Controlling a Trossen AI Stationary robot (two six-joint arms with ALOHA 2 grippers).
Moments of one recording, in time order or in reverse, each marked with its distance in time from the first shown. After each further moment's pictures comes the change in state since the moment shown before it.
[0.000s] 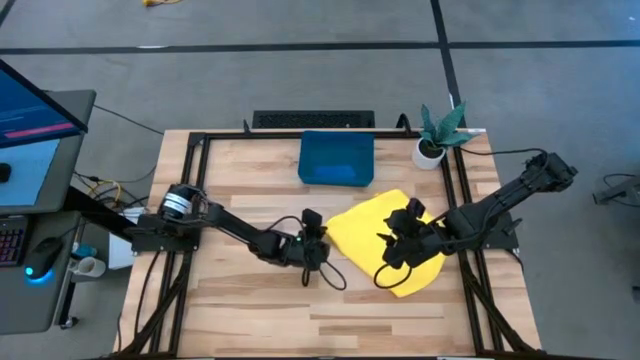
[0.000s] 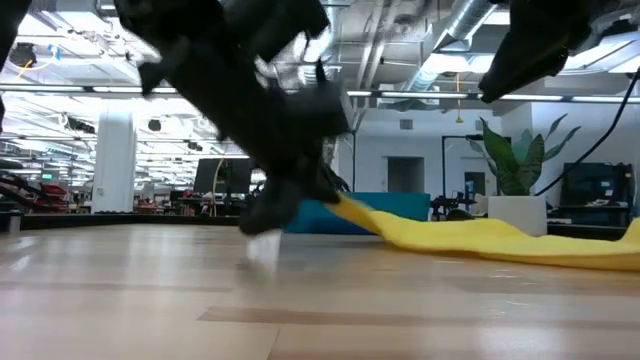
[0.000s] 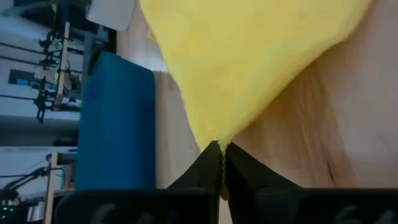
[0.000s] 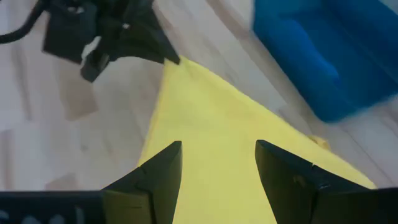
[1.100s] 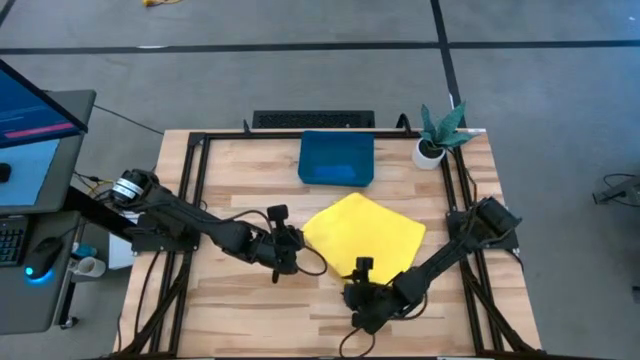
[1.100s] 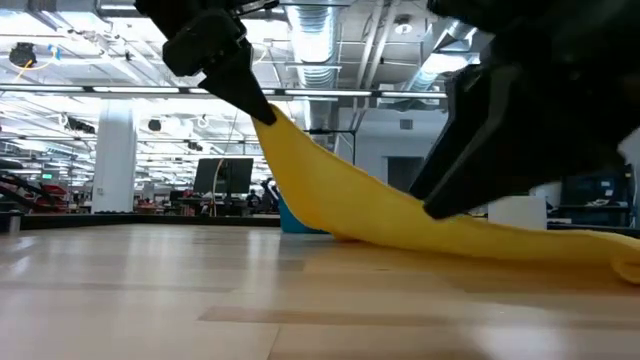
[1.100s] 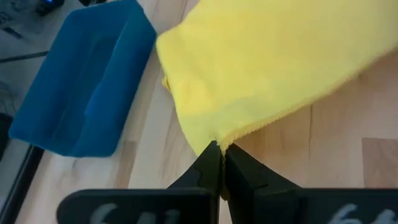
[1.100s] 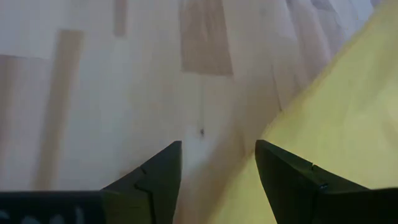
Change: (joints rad) left arm -0.093 -0.388 0.006 -0.557 0.150 -0.702; right arm 0.162 0.721 0.252 0.461 0.008 -0.357
